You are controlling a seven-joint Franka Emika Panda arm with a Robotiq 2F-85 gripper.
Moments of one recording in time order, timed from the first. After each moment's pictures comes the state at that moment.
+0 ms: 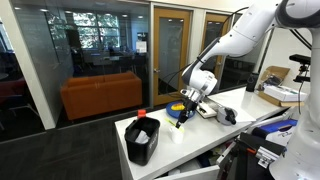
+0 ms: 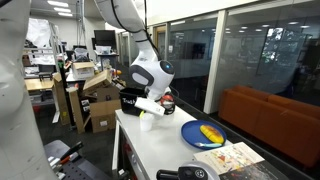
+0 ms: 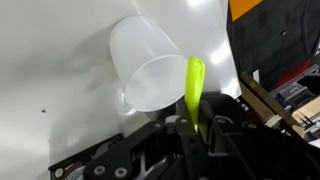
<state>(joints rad) -0.17 0.29 0.04 -2.40 1.20 2.52 -1.67</state>
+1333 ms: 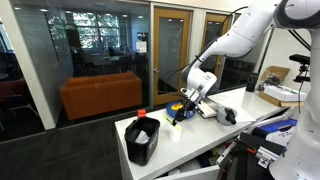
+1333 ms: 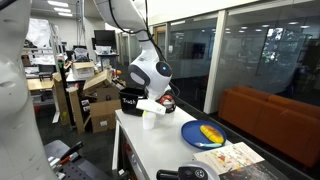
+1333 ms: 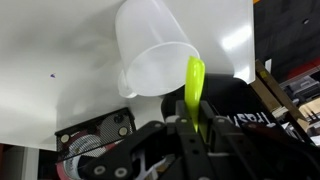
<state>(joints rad) -0.11 0.29 0.00 -2.39 1.42 2.56 -1.90</state>
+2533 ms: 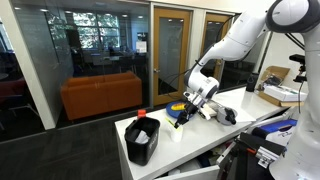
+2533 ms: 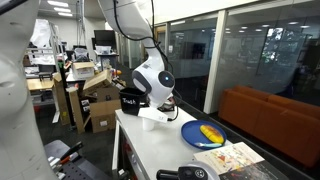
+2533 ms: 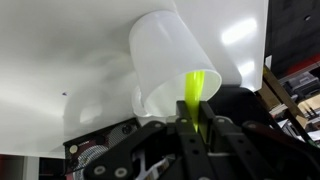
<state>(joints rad) -0.12 0.36 -0.04 -2.38 1.51 2.51 -2.05</state>
